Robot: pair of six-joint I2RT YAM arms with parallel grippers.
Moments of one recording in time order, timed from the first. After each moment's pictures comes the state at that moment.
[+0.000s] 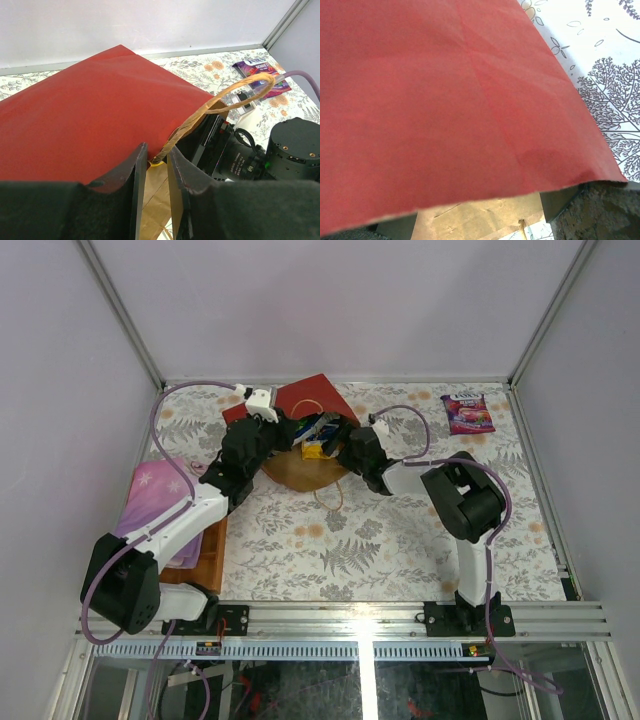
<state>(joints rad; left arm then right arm) -0.46 1.32 0.88 0.35 -0.06 -0.24 0.60 2.03 1.11 0.42 0.16 0.97</state>
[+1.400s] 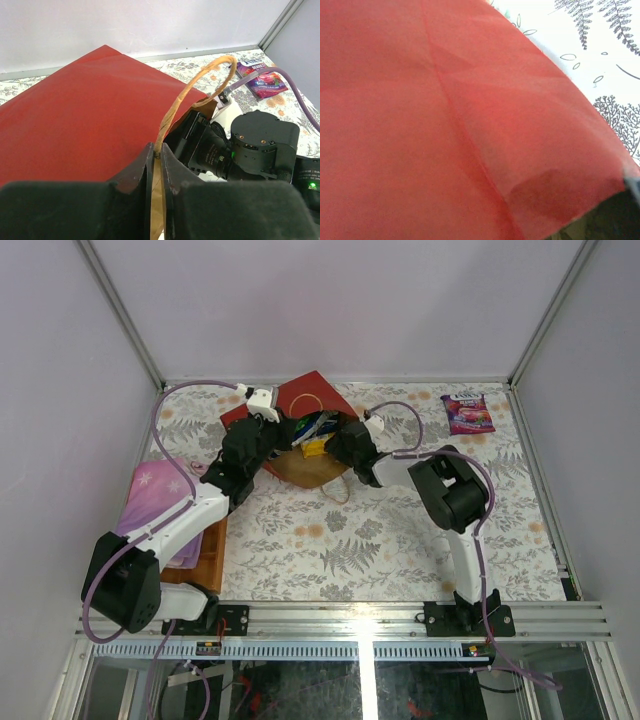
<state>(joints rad) -0.46 1.33 0.88 0.37 -0.05 -0.24 0.60 2.16 1.26 0.36 0.23 0.97</state>
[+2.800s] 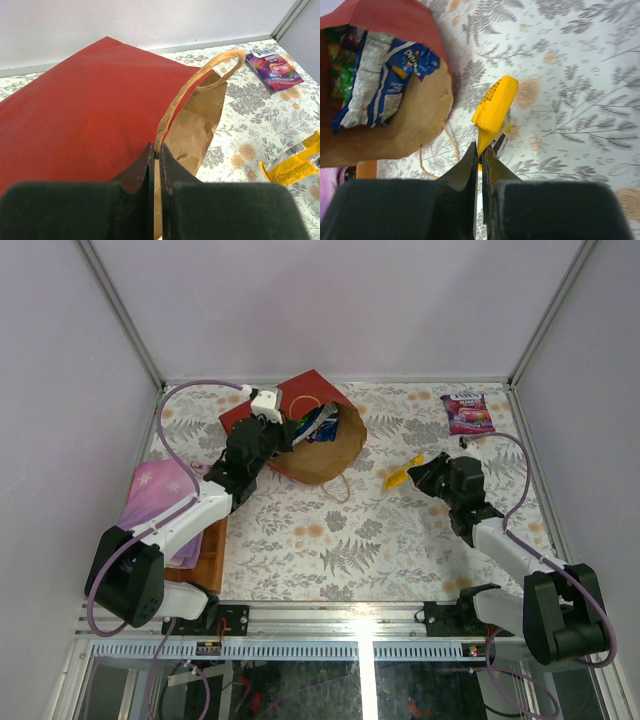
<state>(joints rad) -0.46 1.36 0.88 0.37 -0.06 -0.20 0.24 1.16 0.47 0.29 -0.10 0.74</state>
